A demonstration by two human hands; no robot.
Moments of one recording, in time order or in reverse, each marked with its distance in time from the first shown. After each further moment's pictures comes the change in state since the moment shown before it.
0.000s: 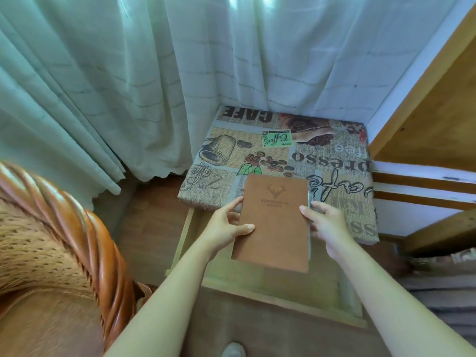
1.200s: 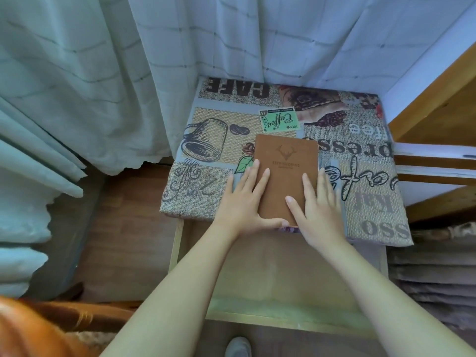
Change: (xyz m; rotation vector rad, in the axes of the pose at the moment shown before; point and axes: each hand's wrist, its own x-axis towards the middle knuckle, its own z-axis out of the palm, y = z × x) left_hand 0.130 -0.025 0.007 1.137 -0.106 0.487; right_hand 0.070 0.031 0.053 -1.274 0.193 -0.407
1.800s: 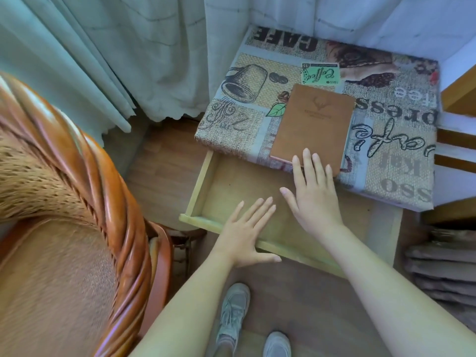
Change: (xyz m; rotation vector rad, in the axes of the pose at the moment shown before) left_hand -0.173 0.039 0.100 0.090 -0.050 -0.040; right_hand -0.078 -0.015 0.024 -0.224 -0.015 -0.401
